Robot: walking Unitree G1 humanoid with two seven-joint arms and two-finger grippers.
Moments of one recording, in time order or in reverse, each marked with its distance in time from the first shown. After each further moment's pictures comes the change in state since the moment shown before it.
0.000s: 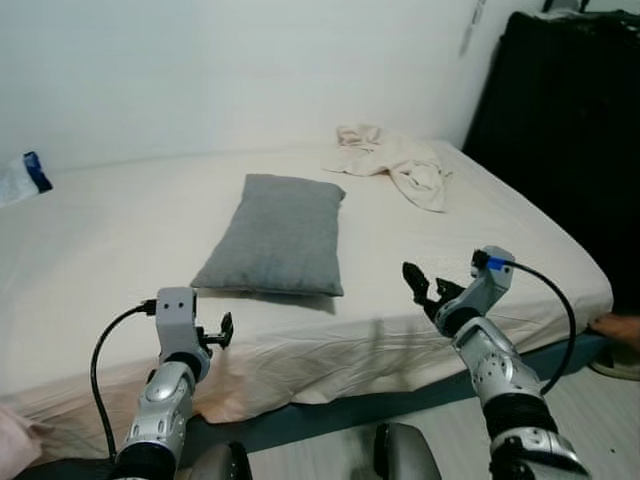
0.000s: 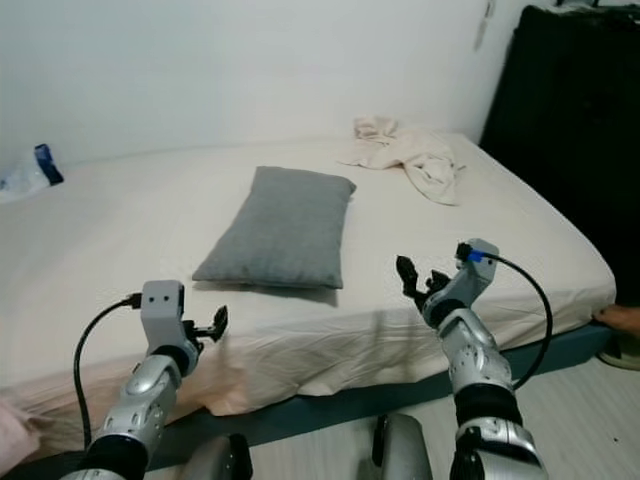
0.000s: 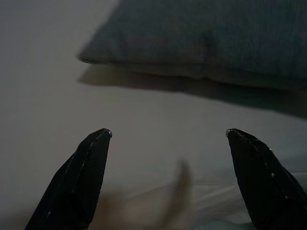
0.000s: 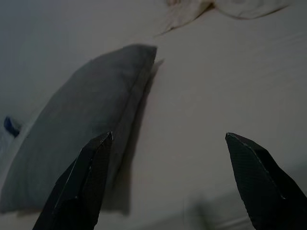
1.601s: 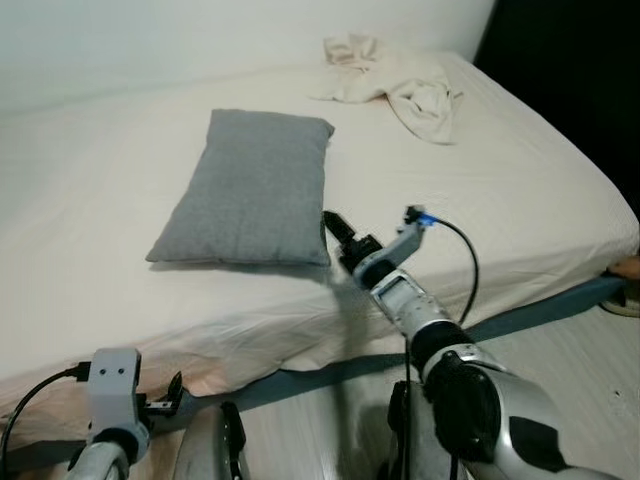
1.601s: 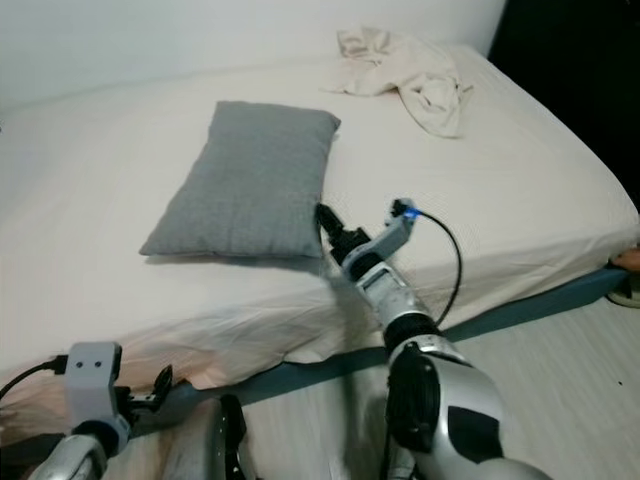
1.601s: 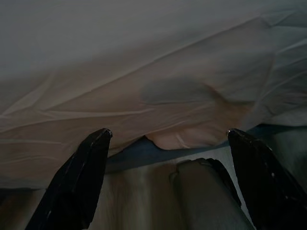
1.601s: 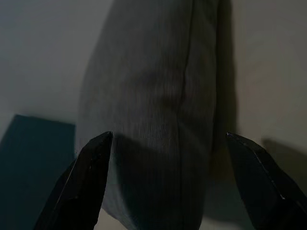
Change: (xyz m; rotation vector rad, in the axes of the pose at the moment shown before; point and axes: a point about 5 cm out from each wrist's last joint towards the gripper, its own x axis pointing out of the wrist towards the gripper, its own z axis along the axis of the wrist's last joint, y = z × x) left arm -0.098 0.050 -0.009 0.126 0.071 0.071; right arm 0.045 0.126 -0.031 0.386 0.155 0.332
